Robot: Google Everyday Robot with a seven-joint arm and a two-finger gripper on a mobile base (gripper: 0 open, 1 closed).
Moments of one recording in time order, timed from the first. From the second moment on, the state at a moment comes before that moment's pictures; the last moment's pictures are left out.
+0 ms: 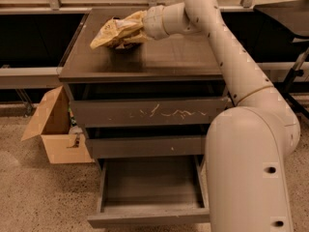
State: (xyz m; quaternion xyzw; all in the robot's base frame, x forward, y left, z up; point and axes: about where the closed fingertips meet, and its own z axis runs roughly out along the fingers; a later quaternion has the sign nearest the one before) arm 0.817 0.072 0.914 -0.68 0.45 0.11 0.57
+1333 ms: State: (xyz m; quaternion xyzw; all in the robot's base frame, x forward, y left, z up) arm 0.748 0.076 1.007 -0.70 0.34 0.14 0.61
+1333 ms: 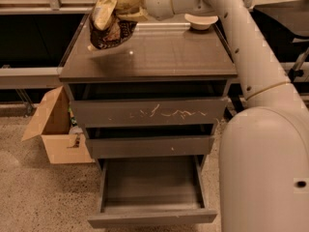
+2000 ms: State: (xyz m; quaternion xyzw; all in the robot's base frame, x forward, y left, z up) arm 0.666 0.083 1.071 -0.73 0.29 0.16 0.60
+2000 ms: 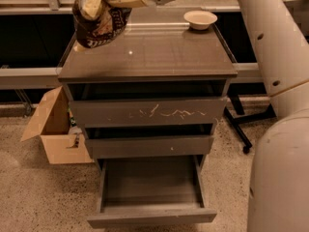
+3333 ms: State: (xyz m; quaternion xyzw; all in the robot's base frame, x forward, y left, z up) arm 0.592 0.118 1.032 -0.72 0.29 0.27 0.57
